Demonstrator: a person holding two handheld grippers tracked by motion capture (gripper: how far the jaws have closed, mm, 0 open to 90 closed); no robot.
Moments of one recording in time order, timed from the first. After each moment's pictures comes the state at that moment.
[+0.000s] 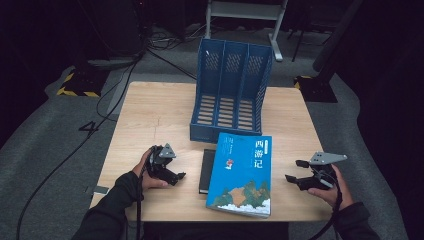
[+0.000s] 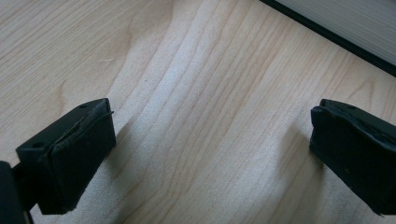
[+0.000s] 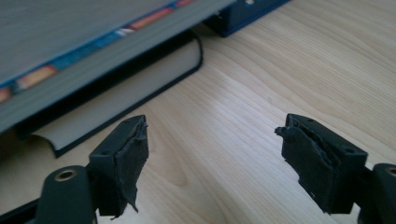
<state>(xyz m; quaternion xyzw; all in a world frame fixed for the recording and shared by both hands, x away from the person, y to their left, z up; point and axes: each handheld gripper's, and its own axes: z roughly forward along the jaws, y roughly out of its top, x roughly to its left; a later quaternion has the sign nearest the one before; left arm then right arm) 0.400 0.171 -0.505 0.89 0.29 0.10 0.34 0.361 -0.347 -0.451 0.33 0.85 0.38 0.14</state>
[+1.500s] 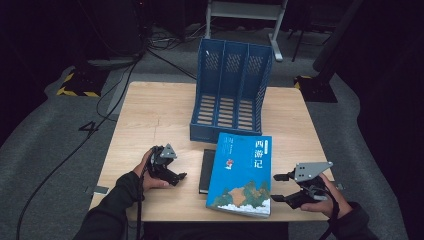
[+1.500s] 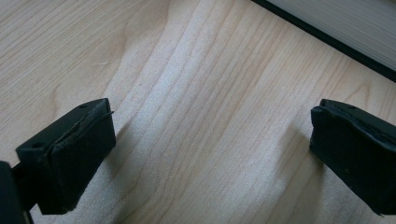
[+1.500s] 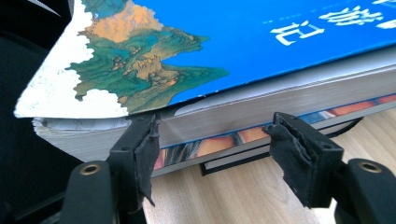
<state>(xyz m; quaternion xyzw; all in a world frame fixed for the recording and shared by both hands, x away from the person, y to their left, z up) 0.400 0.168 -0.505 0.89 0.29 0.10 0.34 0.320 -0.284 -0.412 0.16 0.90 0.39 0.06</state>
